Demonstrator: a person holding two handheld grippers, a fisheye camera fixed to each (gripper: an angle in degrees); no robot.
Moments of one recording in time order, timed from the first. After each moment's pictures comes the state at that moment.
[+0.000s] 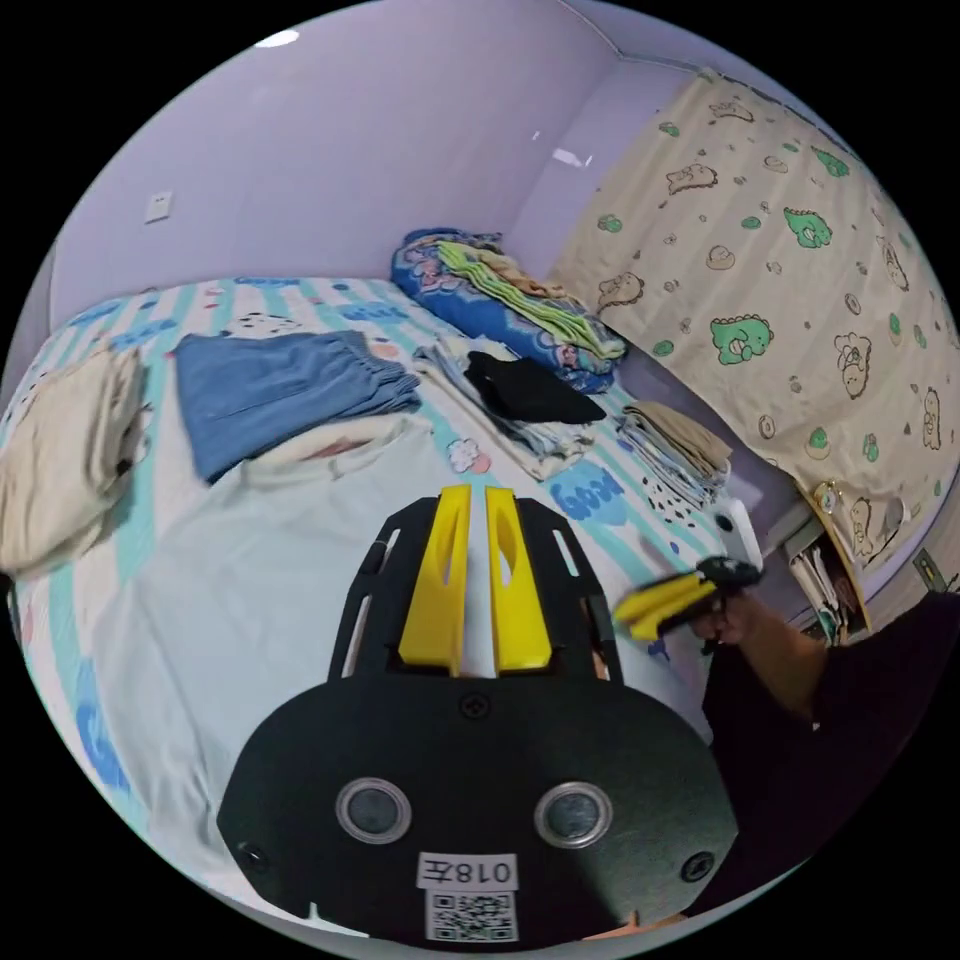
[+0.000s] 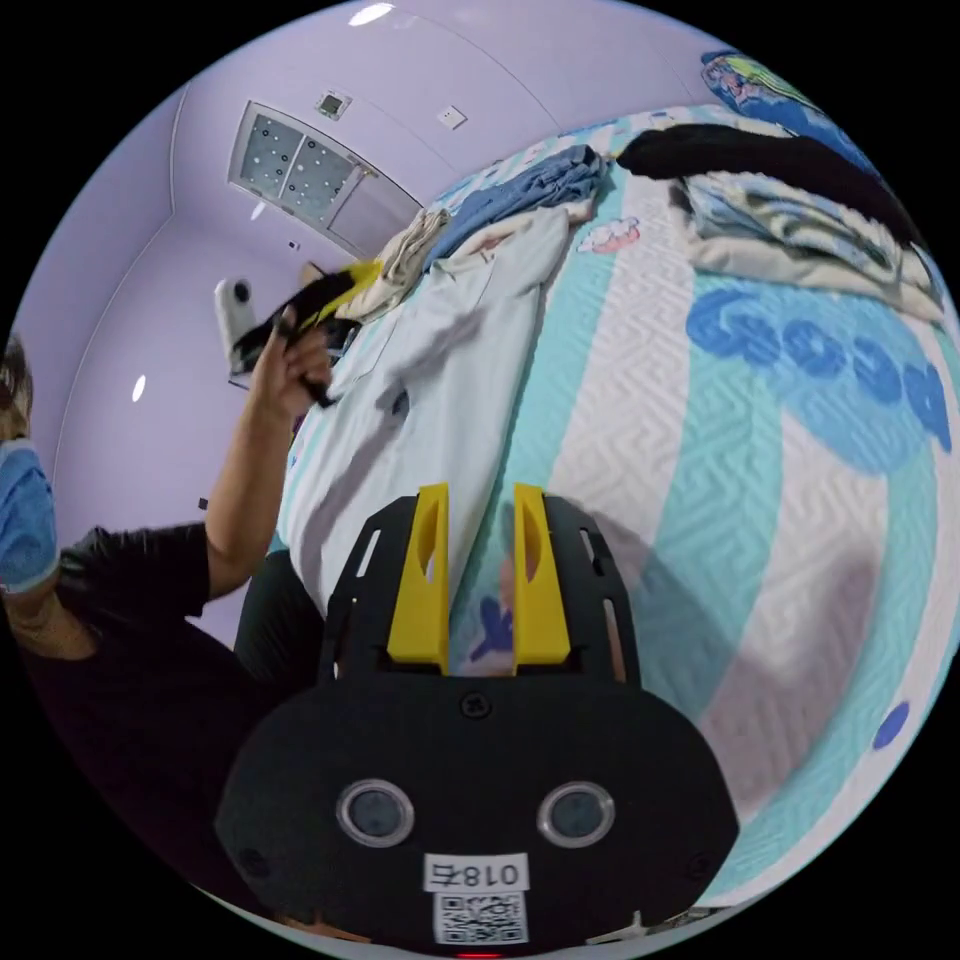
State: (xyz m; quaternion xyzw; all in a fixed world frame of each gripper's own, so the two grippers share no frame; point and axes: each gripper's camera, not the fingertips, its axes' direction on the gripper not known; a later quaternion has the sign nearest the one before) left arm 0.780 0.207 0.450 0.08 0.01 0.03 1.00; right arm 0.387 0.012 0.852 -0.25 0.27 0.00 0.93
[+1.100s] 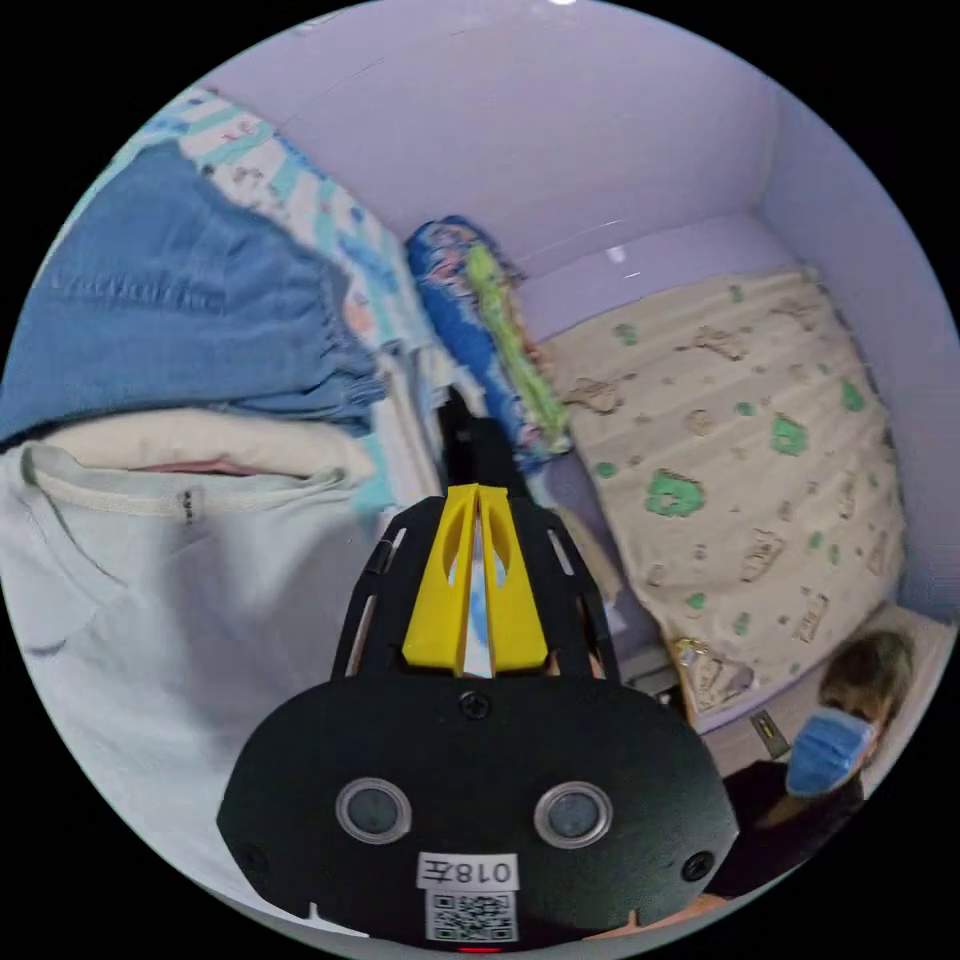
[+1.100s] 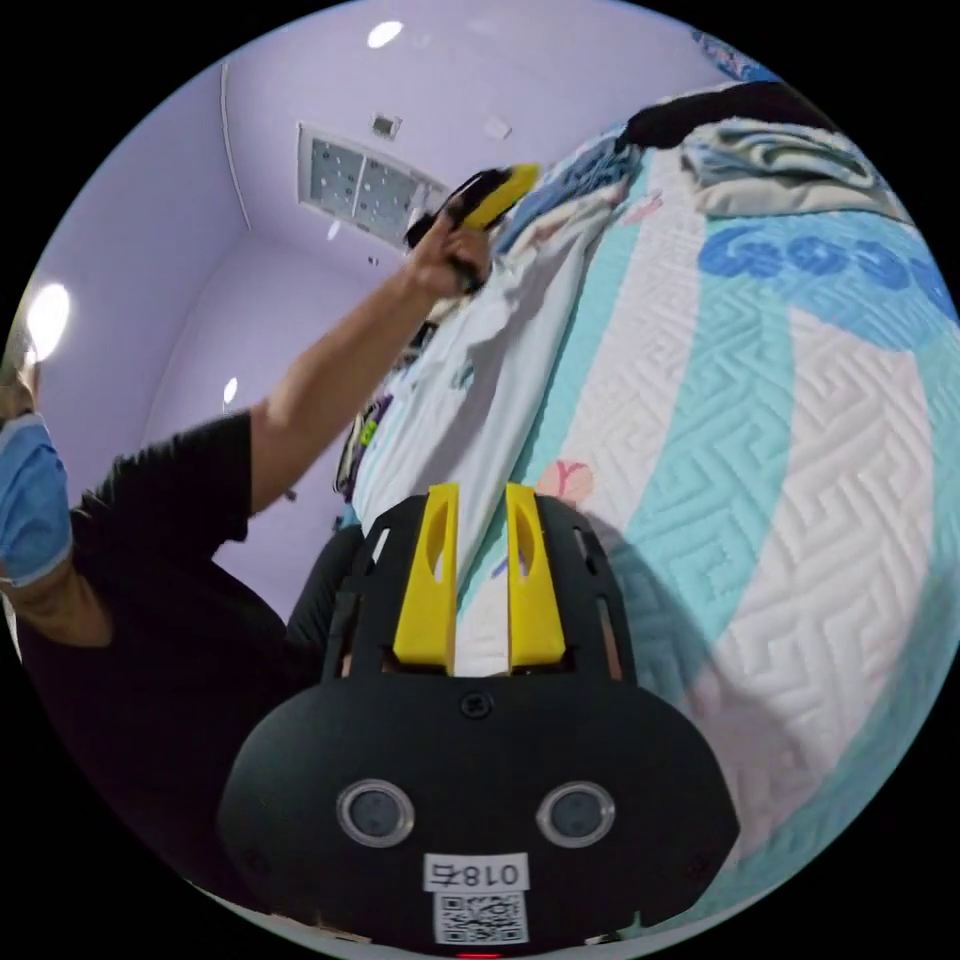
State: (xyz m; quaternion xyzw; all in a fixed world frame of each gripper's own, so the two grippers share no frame) left arm 0.697 0.176 0.693 0.10 0.23 -0.17 0.95; right arm 0.484 0.070 0.725 -0.23 0.13 0.00 0.96
